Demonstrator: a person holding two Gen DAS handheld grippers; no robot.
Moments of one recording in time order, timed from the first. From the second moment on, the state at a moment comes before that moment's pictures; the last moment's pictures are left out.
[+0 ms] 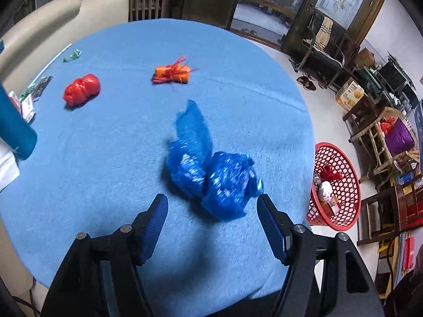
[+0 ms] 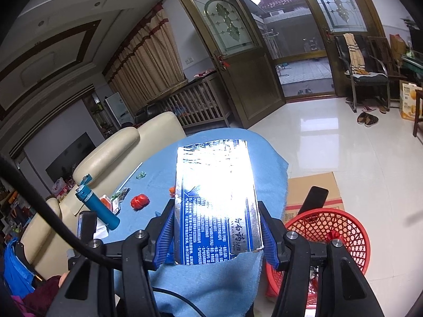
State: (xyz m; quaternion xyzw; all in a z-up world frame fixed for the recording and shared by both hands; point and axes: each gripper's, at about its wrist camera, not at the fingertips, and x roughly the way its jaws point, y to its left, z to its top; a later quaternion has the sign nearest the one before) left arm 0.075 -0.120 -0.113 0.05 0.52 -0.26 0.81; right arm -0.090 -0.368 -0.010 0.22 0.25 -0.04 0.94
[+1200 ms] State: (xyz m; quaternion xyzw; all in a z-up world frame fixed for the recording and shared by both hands) left arm 0.027 -0.213 -0.060 0.15 0.41 -0.33 0.84; right arm -0.132 -0.436 -0.044 0.29 0.24 -0.10 0.92
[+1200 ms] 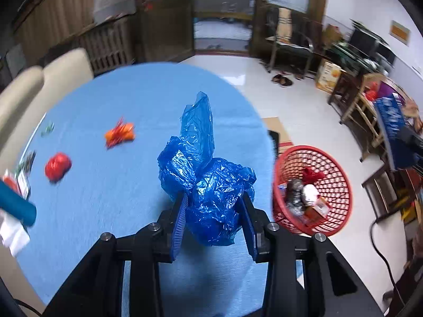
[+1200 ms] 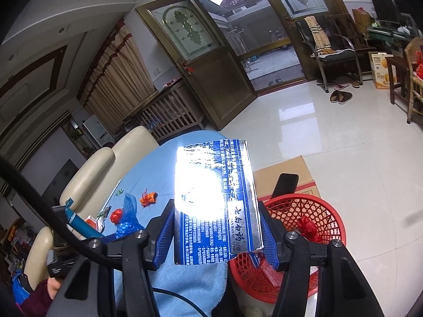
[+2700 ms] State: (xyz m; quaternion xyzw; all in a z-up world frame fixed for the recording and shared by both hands) left arm 0.044 -0.175 -0.095 0.18 0.43 -0.33 0.82; right arm -0.123 -0.492 -0.106 0.41 0.30 -0.14 0.85
